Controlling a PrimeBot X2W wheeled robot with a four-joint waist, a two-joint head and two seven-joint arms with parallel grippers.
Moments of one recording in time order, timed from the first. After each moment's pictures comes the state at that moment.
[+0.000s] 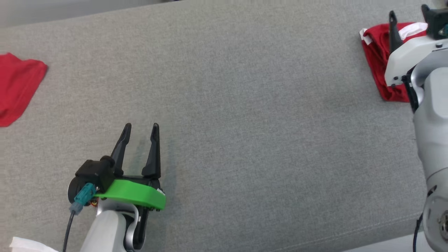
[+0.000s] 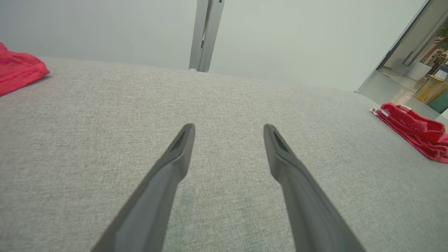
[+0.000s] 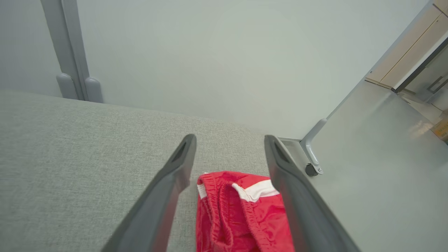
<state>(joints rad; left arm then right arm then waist) -0.24 0.09 -0.22 0.27 -0.38 -0.12 -0.26 -1.06 -0.19 -0.28 1.05 -0.34 0.13 -0.25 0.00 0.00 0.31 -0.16</state>
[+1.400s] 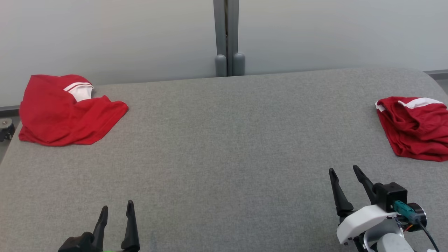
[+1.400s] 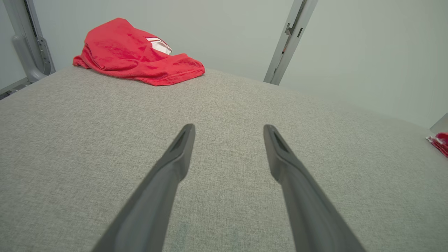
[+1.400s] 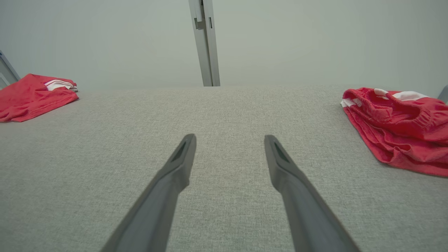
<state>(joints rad) 0.10 0.05 -0.04 0.26 -0.36 -0.12 -0.26 -0.12 -0.05 -0.01 0.40 0.14 0.13 -0.26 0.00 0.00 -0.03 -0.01</state>
